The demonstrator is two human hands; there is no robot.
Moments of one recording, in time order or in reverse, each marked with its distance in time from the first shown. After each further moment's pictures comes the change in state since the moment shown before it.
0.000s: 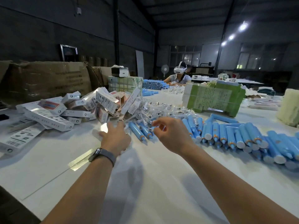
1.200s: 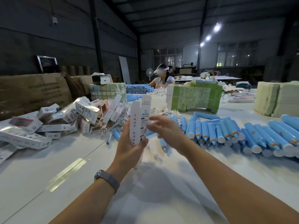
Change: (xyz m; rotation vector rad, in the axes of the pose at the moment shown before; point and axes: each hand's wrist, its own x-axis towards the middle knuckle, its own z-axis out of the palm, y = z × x) left_hand -0.037 0.056 0.048 -0.984 0.000 0.578; right_hand 0.009 0.044 -0.022 0.591 -0.095 0.204
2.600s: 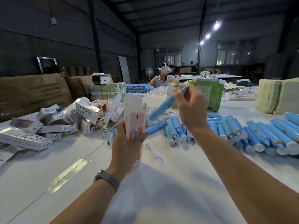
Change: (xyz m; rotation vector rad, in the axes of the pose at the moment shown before) left_hand 0.001 0.004 -0.006 0.184 0.163 0.114; right_hand 0.005 -0.041 -0.039 -0.205 0.690 -0.396
